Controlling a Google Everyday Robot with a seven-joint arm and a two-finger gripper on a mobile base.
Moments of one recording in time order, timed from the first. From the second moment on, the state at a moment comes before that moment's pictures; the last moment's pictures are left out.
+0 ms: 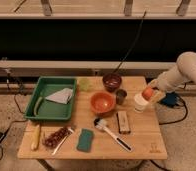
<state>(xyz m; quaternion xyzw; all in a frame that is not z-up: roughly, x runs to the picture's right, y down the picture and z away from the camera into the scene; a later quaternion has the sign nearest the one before) 0.292 0.036 0.762 -0.25 -0.16 0.08 0.95</state>
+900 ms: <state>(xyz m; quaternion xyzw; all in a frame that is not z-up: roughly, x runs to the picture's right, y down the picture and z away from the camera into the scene) 0.289 0.046 0.803 -0.26 -0.16 0.10 0.95</state>
